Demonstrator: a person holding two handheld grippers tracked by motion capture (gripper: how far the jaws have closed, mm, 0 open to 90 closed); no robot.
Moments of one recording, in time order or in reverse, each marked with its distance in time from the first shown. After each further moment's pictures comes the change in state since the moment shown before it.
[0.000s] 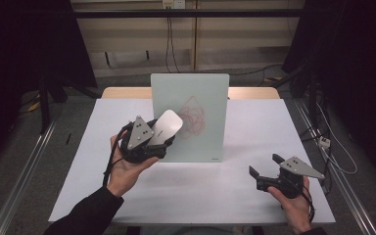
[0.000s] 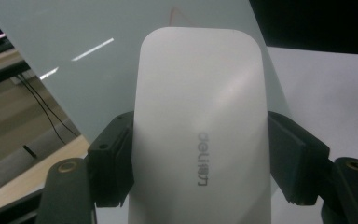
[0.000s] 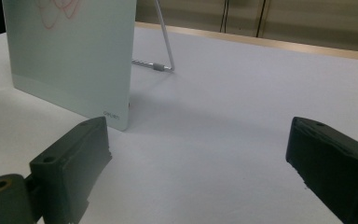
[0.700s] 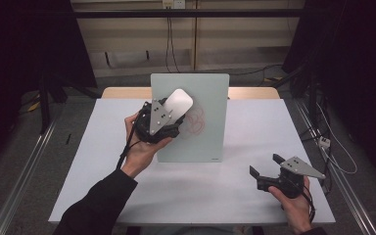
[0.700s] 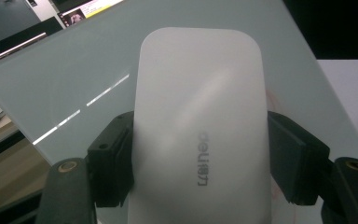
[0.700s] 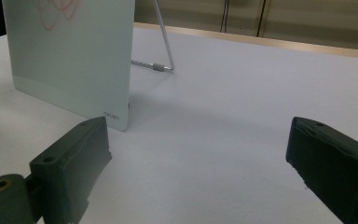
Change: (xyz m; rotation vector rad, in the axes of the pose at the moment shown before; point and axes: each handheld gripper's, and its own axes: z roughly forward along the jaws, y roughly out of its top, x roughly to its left) left arm 0.006 0.024 0.046 -0.057 0.137 0.128; right arm -0.002 0.000 0.000 -0.003 0.002 0.008
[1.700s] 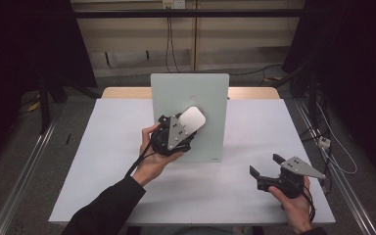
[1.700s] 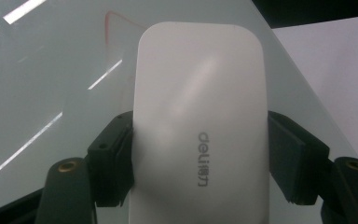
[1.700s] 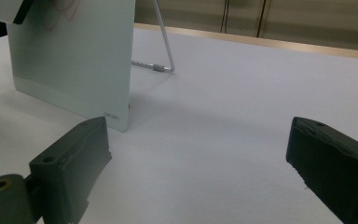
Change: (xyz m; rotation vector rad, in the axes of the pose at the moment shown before) left arm -0.043 -0.022 0.017 0.050 -0.085 0.085; right arm 0.000 0.000 0.000 -0.002 0.001 0.003
